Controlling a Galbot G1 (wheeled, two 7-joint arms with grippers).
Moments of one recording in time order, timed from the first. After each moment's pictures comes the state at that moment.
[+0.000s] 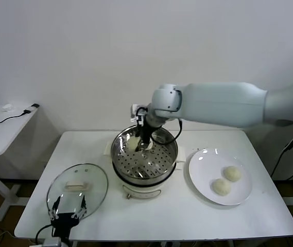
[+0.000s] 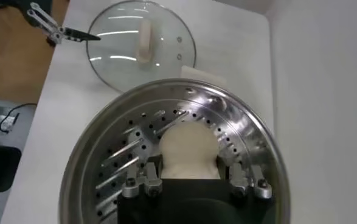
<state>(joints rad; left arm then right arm) 1.74 -1.50 -0.65 -2.00 0.00 0.07 -0.08 0.71 1.30 -1.55 1.34 1.00 -0.56 -0.59</state>
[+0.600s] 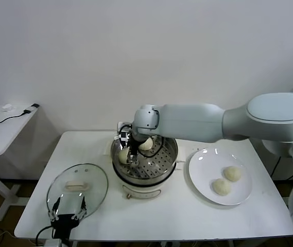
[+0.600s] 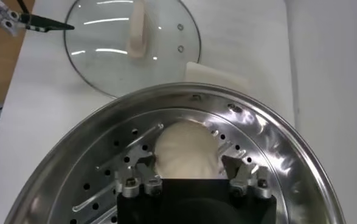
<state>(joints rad) 1.74 -1.50 -0.65 -1.99 0.01 0.05 -0.09 0.59 1.39 -1.53 1.23 0.94 -0.56 -0.56</state>
